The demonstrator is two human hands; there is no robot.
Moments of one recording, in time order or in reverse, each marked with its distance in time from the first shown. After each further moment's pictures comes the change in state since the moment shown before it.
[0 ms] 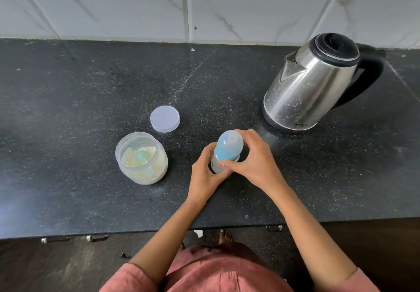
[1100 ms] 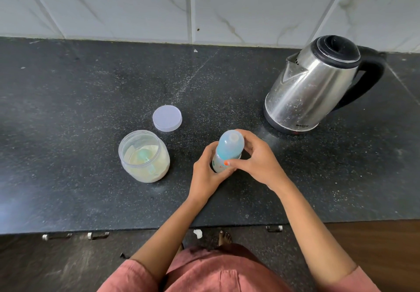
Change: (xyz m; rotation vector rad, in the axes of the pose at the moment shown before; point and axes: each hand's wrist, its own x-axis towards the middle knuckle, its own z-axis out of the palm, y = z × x) left_hand 0.000 0.000 0.000 -0.015 -0.013 -0.016; right_hand 0.006 0.013 0.000 0.328 -0.139 0.097
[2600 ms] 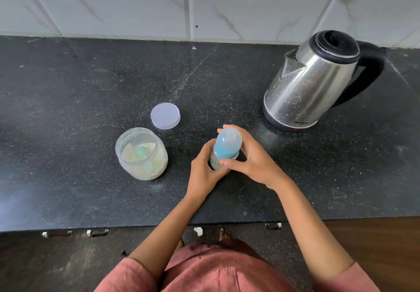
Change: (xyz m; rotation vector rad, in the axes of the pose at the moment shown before) left_hand 0.000 -0.004 0.001 0.038 0.015 0.022; right_hand -0.002 0.000 0.001 0.028 -0.147 -0.064
